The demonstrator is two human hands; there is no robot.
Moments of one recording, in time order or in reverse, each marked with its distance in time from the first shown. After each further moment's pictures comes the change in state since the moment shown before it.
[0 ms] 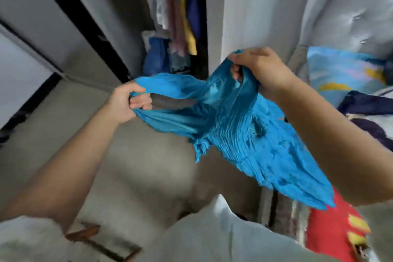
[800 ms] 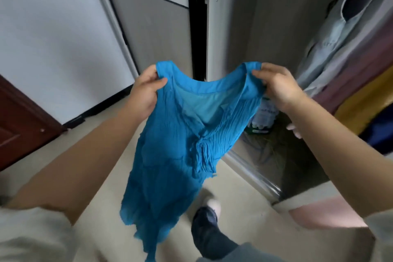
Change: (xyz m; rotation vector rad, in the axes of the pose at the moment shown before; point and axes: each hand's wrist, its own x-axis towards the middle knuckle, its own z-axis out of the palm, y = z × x) left_hand -0.002 0.179 -0.340 0.104 0.575 0.605; right_hand 0.287 -0.050 0.341 0.065 -0.293 -0.072
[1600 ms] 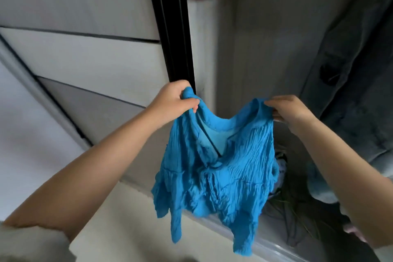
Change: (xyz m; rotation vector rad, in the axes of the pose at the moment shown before) left_hand 0.411 0.077 0.025 0.710 -0.471 0.195; right_hand 0.341 -0.060 -0.015 -0.268 0.596 0.190
